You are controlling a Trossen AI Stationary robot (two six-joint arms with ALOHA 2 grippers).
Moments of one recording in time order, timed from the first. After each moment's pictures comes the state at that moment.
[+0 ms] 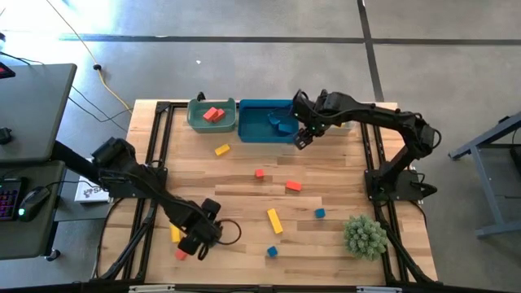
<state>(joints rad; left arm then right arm) -0.53 1.69 0.98 -0.75 -0.02 -0.18 -0.33 1.63 1.54 -1.26 0.15 0.50</state>
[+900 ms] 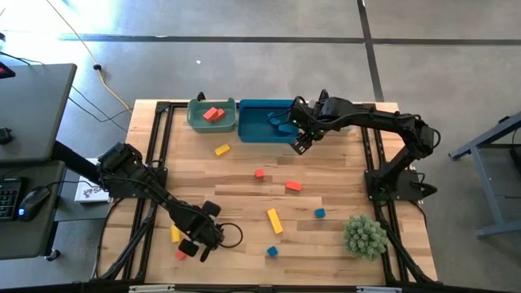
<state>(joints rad) -0.51 1.78 0.98 -0.74 0.01 -0.18 -0.28 1.63 1.54 -1.26 0.19 0.49</state>
